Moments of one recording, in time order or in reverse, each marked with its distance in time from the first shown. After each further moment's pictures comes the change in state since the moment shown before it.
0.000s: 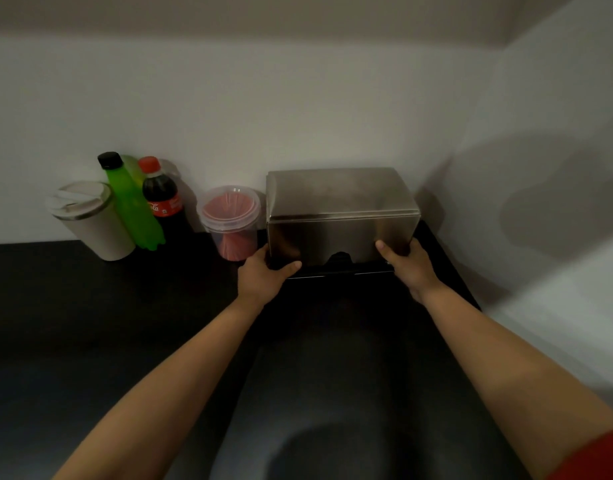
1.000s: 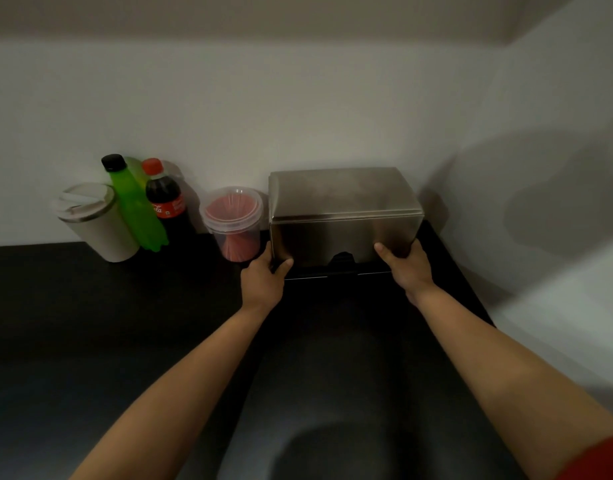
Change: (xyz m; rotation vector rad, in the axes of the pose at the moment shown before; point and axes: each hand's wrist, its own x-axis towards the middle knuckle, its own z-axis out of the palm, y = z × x) left_hand -0.005 -0.002 0.000 0.121 0.089 0.115; right_hand -0.002 0.001 0.017 -0.044 0.103 0.002
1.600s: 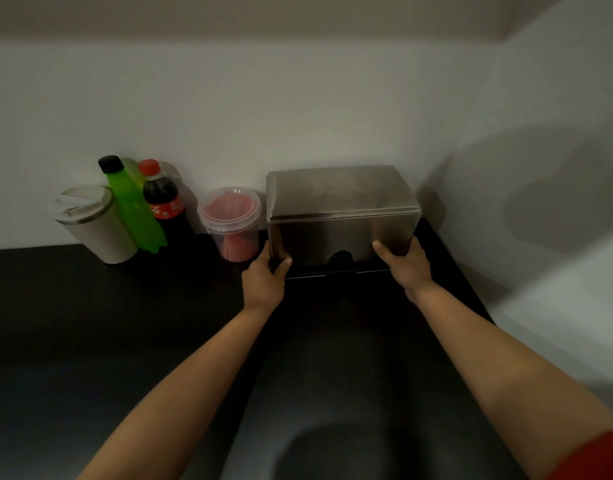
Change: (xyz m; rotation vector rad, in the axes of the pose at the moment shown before) left_hand -0.006 0.006 0.001 -0.051 0.005 -0.032; right_hand -0.001 0.000 -0.001 -0.032 0.017 0.008
